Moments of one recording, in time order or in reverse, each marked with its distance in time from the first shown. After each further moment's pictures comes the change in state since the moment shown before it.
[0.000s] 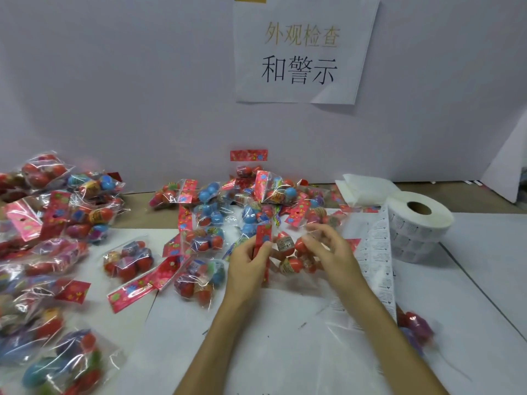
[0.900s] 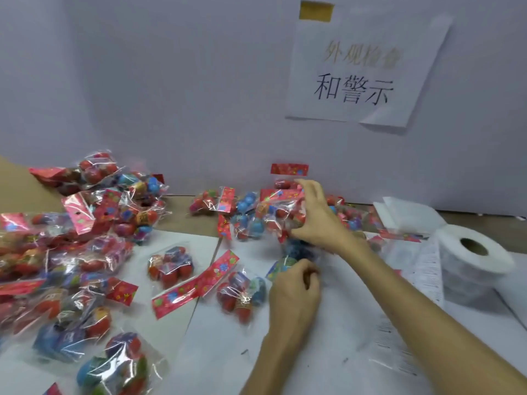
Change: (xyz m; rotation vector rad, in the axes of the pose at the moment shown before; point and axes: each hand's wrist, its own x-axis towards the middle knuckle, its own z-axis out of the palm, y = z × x) left_hand 0.002 -0.018 0.011 0.441 0.082 0.090; right_hand 0.124 -0.037 0.082 -0.841 -0.298 -0.405
